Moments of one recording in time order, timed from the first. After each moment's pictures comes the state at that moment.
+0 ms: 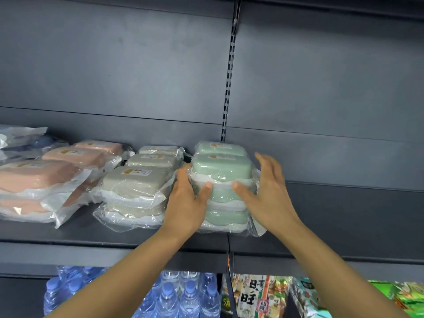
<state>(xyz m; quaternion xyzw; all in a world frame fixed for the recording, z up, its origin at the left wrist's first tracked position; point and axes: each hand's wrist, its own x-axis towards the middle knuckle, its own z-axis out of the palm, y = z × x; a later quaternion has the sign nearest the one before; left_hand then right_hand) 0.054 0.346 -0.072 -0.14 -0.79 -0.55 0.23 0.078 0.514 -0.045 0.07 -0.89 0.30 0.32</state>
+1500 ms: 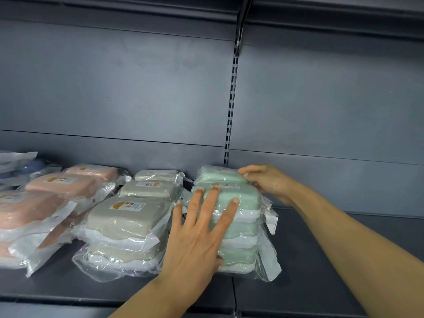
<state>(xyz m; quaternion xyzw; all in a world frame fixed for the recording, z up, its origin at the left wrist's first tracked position) 0.045 0.353 -0.073 -0.22 -0.89 0.01 0.39 -0.043 0.548 0.019 0.07 -0.88 0.47 0.07</state>
